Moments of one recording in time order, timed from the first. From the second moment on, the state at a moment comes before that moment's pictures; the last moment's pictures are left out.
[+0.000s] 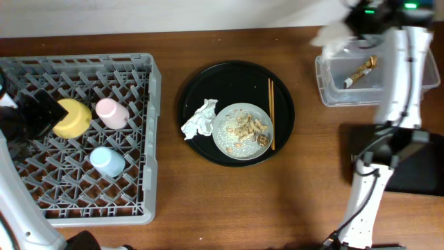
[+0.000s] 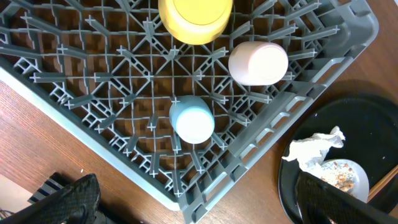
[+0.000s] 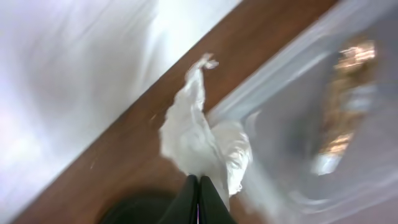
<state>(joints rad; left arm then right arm) 0.47 1.60 2.04 -1.68 0.07 -0.35 -0.23 2.48 2.88 -1.34 -0.18 0.58</state>
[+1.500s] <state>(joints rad) 0.47 1.60 2.04 -1.68 0.07 -0.35 0.70 2.50 2.31 -1.12 -0.01 0.46</state>
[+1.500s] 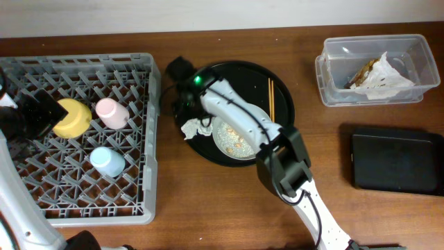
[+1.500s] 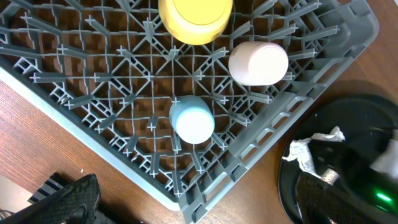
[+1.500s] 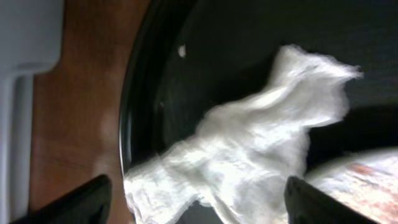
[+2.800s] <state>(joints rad) 0.47 1.60 2.04 -1.68 0.07 -0.35 -0.26 2.48 2.82 -1.34 0.00 0.43</state>
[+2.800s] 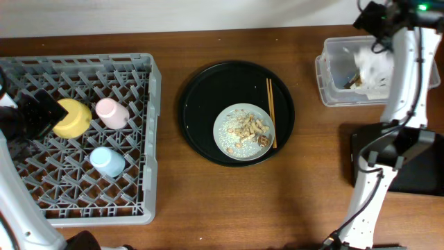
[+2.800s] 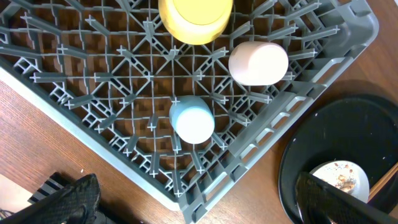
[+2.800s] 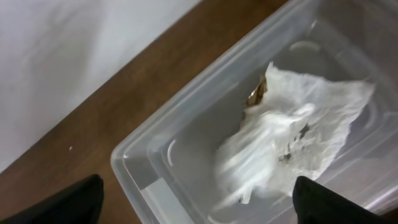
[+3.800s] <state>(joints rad) 0.47 1.60 2.04 -1.68 0.07 -0.35 0.24 2.49 2.39 -1.68 0.14 0.32</state>
